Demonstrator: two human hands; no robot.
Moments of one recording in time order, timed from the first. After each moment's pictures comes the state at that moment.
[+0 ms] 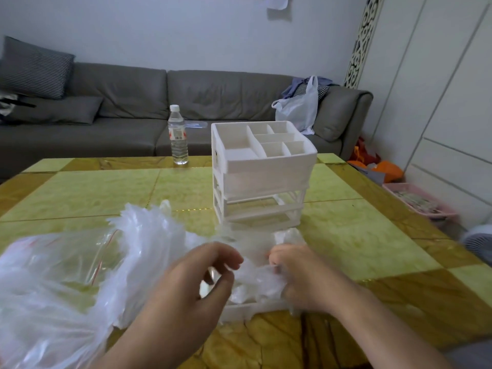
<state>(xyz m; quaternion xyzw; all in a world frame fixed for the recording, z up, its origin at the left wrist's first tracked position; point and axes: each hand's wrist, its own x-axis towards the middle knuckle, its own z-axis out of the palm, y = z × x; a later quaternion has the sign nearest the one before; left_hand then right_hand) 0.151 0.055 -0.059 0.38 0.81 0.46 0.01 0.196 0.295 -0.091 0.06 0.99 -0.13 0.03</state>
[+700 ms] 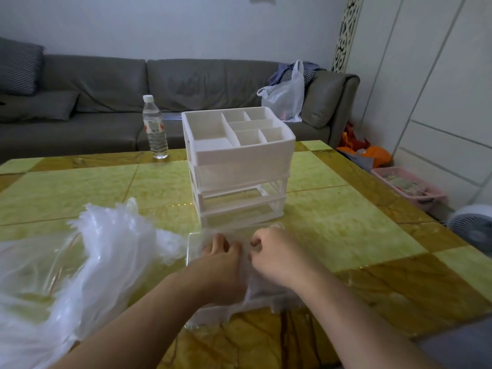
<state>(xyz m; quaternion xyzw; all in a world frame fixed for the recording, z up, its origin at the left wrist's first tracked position) 0.098 0.169 -0.108 0.39 0.90 0.04 0.21 0.176 0.298 -0.090 0.22 0.94 -0.26 -0.02</state>
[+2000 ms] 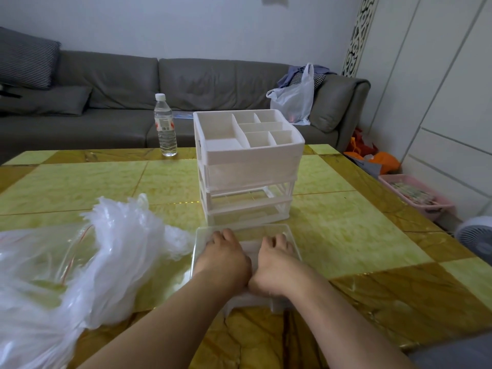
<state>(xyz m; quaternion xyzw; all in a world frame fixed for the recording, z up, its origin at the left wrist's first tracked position) 0.098 0.192 -0.131 0.22 0.97 0.11 0.07 0.169 0.284 -0.101 0.27 0.93 -0.23 0.14</state>
